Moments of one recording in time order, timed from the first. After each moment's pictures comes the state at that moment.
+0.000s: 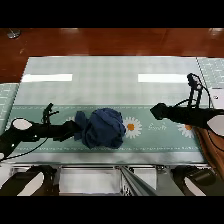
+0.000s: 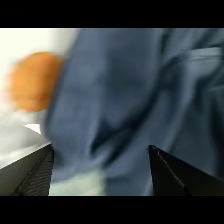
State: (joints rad) left arm 0.02 -0.99 0.32 0.68 -0.96 -1.30; right arm 0.28 -0.70 0.67 -1.28 0.94 1.87
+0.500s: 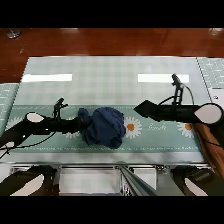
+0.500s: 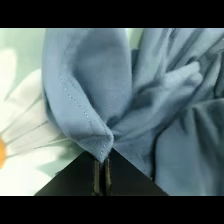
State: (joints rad) left arm -0.11 -1.14 0.40 0.55 -0.85 -1.13; right arm 0.31 -0.87 0.67 -0.83 0.84 1.65
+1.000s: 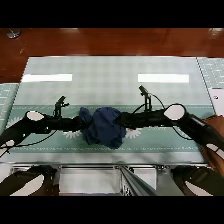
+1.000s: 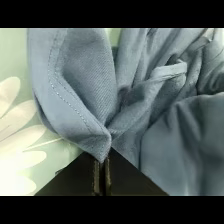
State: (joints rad) left arm -0.11 -1.14 0.43 0.52 -0.87 -1.11; right arm 0.54 -1.11 0.67 -0.53 0.77 1.45
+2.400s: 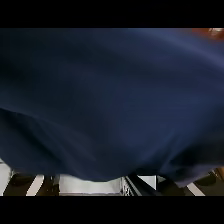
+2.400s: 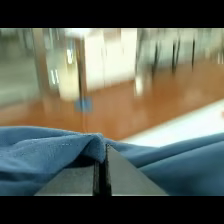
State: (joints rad) left arm 0.11 -0.60 1.60 0.84 -1.23 -1.25; right arm 0.25 -0.65 1.77 -1.26 1.69 1.57
